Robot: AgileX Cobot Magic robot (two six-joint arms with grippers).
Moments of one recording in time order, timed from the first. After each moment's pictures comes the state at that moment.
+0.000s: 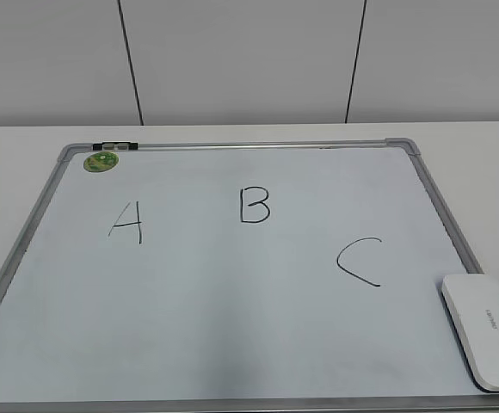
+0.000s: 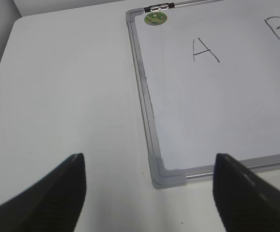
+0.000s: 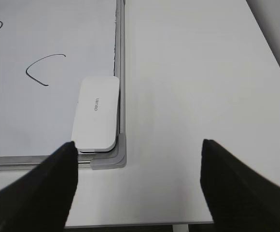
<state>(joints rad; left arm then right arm) 0.01 0.04 -0.52 -0.07 1.10 0.14 0.03 -0.02 -0.49 -0.08 1.14 0.01</state>
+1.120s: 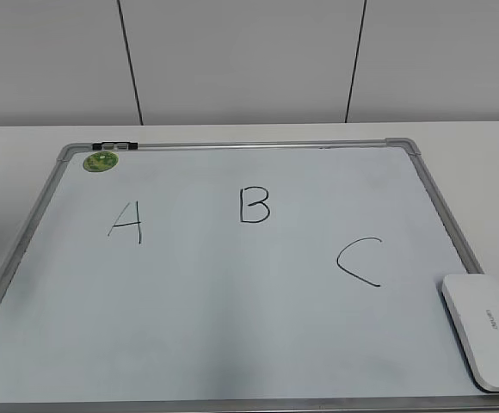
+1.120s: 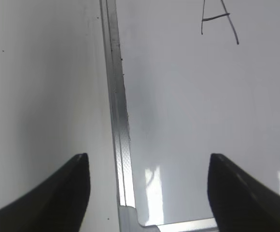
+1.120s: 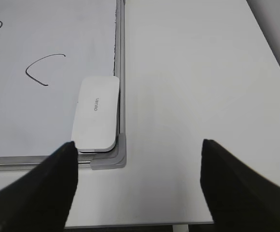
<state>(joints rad) 0.01 1.30 -0.88 -0.21 0.80 0.14 0.03 -0.02 -0.49 -0.08 1.14 0.01</state>
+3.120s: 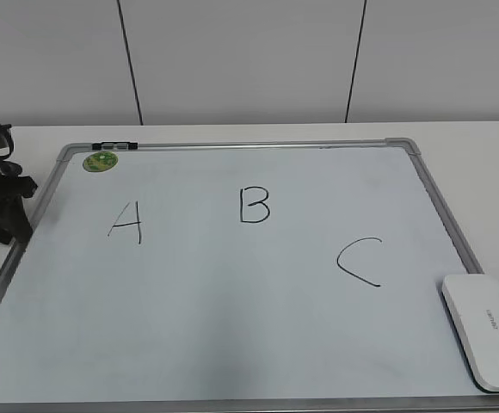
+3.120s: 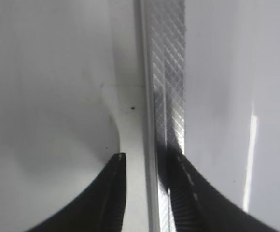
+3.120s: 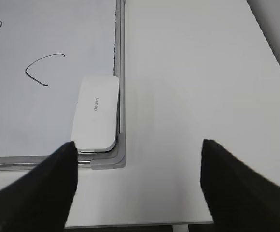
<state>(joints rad) 0.11 2.16 -1.47 -0.31 0.92 0.29 0.03 -0.02 -0.49 -0.08 1.14 0.01</state>
